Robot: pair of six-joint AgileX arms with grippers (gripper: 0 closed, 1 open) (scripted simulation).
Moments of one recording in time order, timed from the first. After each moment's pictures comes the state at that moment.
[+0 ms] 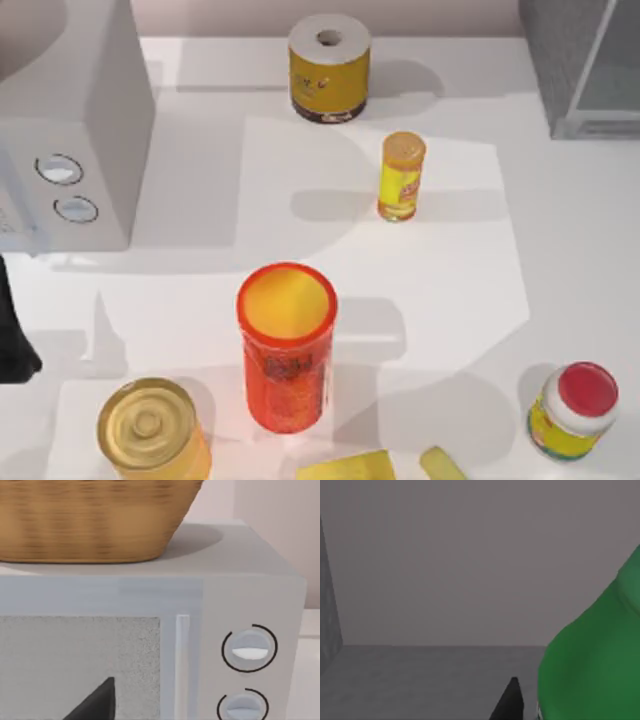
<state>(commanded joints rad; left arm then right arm) 0.00 0.00 0.00 0.00 0.00 0.00 -0.25 2.27 1.28 0.99 -0.23 0.01</state>
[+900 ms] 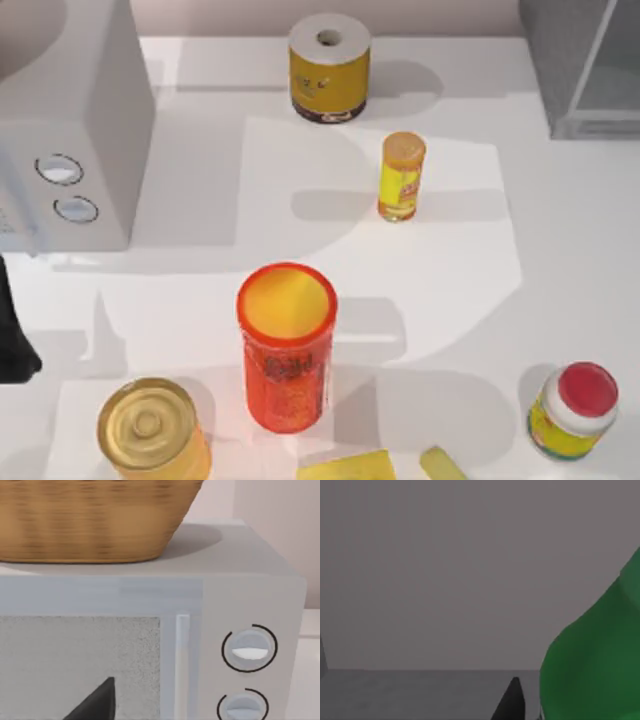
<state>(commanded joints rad) 0.00 0.00 0.00 0.00 0.00 0.00 -0.23 2.38 1.49 0.88 -0.20 0.01</state>
